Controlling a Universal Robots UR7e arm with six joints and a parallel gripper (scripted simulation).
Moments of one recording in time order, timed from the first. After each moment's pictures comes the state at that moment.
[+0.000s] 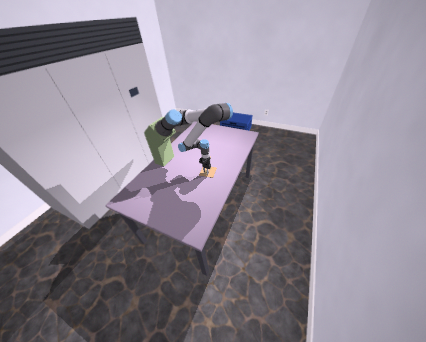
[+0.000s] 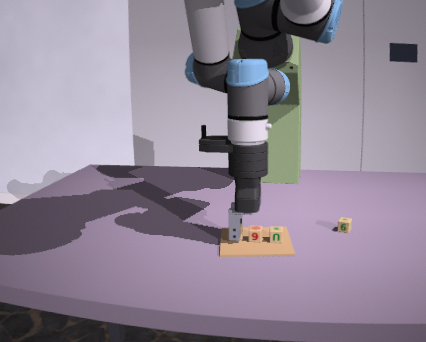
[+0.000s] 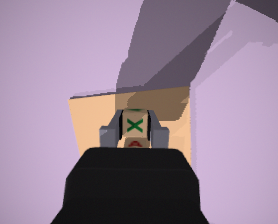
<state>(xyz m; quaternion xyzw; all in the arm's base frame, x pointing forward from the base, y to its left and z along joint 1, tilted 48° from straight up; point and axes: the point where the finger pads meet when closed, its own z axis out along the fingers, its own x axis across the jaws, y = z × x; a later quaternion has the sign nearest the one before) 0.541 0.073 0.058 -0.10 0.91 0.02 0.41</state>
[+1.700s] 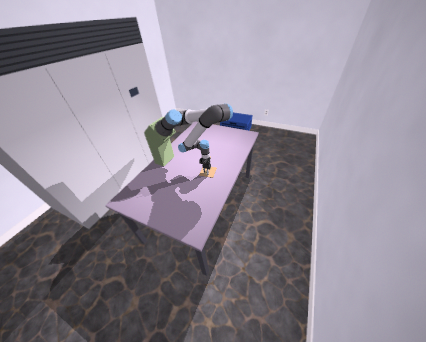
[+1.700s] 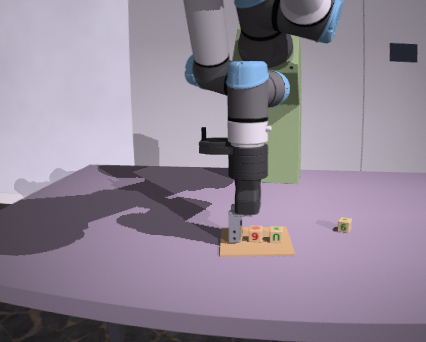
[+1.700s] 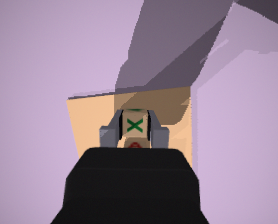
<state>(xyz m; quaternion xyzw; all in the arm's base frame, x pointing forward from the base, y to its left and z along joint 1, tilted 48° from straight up) 0.544 0.073 0.055 -0.10 0.91 0.02 0.41</state>
